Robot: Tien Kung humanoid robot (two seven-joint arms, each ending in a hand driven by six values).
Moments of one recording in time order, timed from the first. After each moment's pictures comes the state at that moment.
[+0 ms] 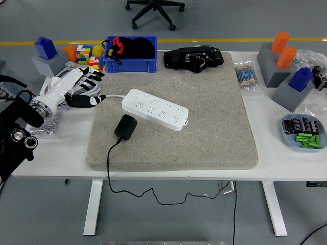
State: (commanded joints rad) left arm -0.55 0.47 -0.91 -1.25 1.54 0.03 0.10; right arm -0.05 -0.26 1.32 0.31 -0.88 -0.12 -0.12
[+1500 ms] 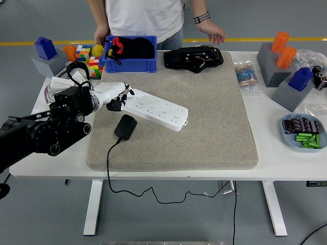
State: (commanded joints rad) left arm -0.97 0.22 -0.30 -0.75 1.55 0.02 0.18; right arm -0.04 -0.27 1.27 0.31 -0.85 -0.12 -0.12
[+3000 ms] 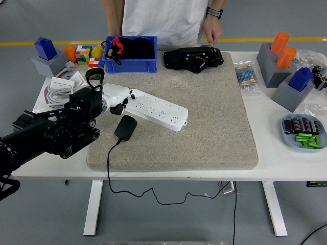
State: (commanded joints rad) left arm -1.01 0.14 -0.18 -0.64 1.65 0.02 0.21; right arm -0.04 -0.27 1.25 0.31 -0.85 -0.12 -0.12
